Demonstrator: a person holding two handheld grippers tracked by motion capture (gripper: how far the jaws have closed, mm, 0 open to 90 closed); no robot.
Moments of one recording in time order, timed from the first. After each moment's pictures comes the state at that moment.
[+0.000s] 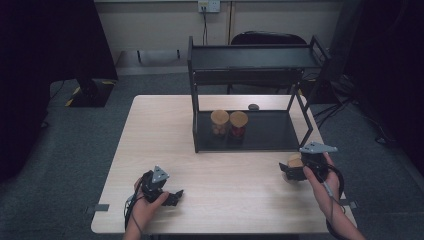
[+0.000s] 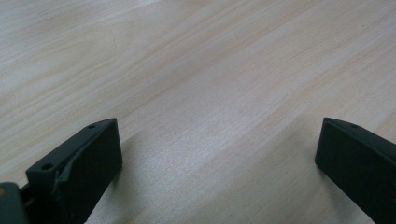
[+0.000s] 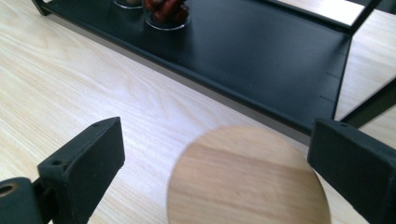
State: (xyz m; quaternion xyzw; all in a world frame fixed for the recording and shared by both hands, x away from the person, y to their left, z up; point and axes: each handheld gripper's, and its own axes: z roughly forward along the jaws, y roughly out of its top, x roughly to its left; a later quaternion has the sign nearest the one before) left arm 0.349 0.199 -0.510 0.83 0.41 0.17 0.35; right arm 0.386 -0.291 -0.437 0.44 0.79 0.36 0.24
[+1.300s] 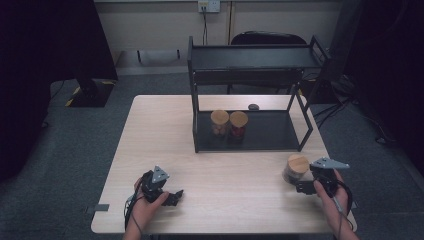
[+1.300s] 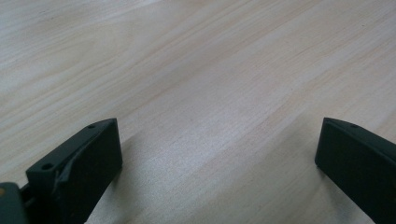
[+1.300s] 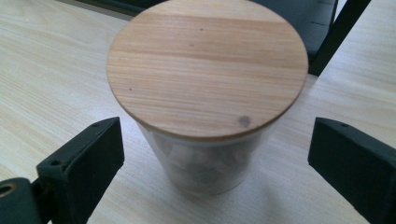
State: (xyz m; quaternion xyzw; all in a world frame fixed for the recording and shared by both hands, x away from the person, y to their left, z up) left arm 0.349 0.199 -0.510 0.83 0.41 0.17 0.35; right arm 0.362 -0.325 -0.479 0.48 0.77 0.37 0.21
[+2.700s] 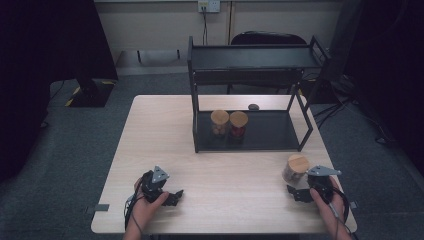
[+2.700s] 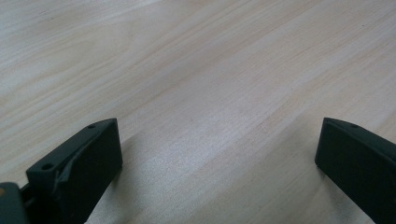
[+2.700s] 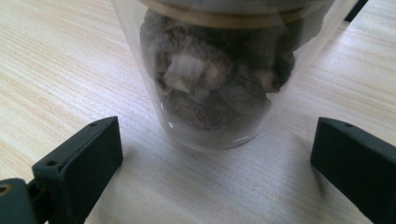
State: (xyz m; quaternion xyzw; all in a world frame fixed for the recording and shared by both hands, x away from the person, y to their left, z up) left arm 0.348 0.199 -0.510 0.83 0.41 0.17 0.35; right arm 0.355 -0.324 -0.509 0.47 0.79 0.33 0.20
